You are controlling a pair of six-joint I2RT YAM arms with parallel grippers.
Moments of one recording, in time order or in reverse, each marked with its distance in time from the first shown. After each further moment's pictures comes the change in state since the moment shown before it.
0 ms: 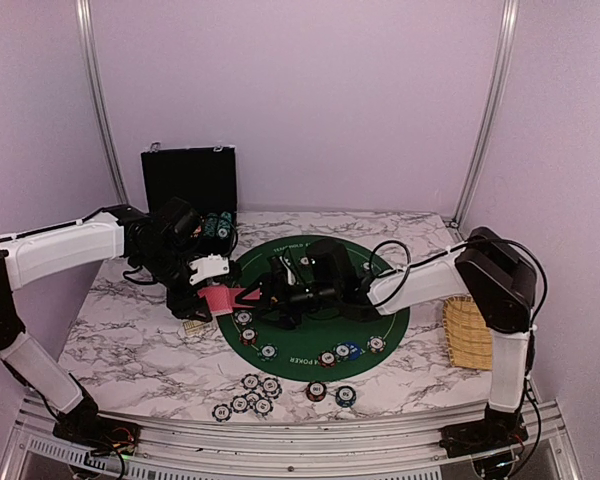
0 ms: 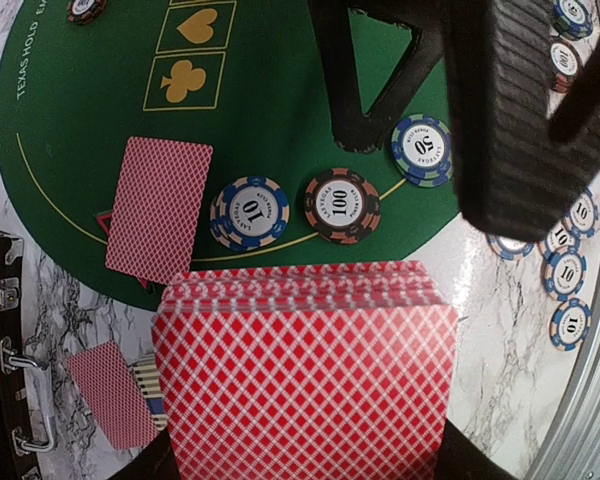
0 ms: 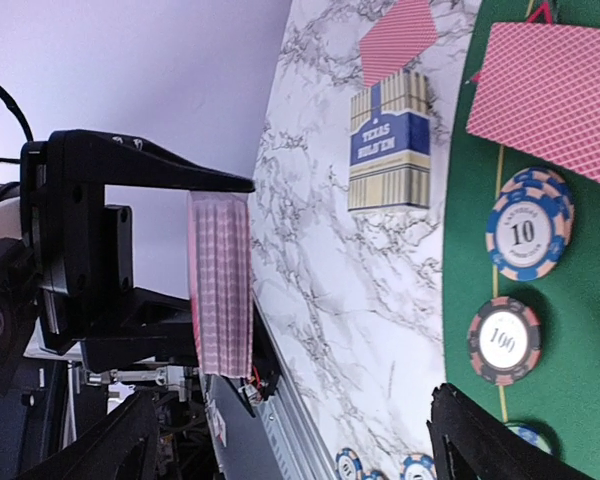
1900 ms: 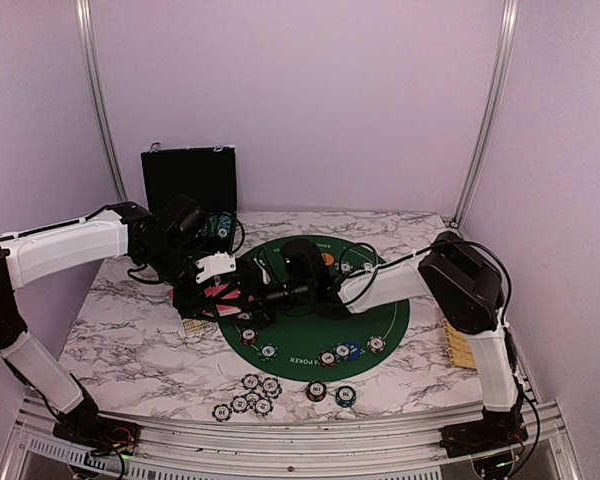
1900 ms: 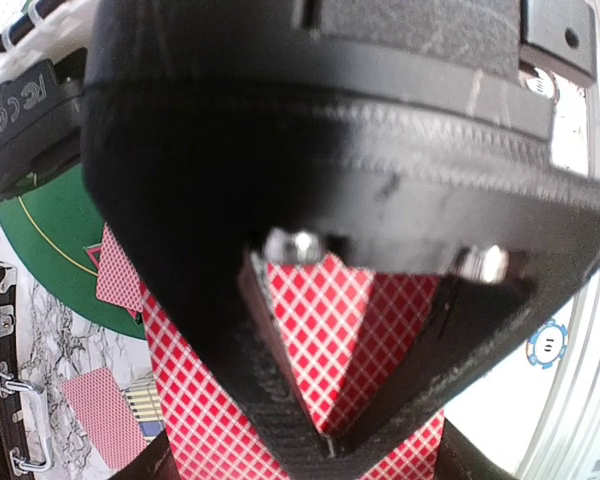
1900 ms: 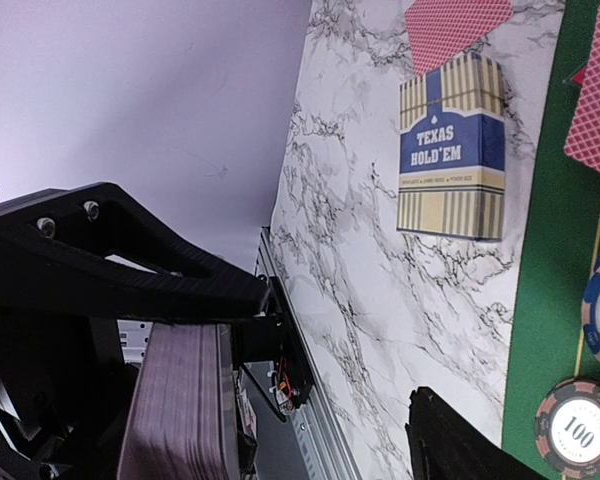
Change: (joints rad) left arm -0.033 0.016 0.039 -0.005 0.039 -0.033; right arm 0.026 0.200 0.234 0.021 -0.084 0.095
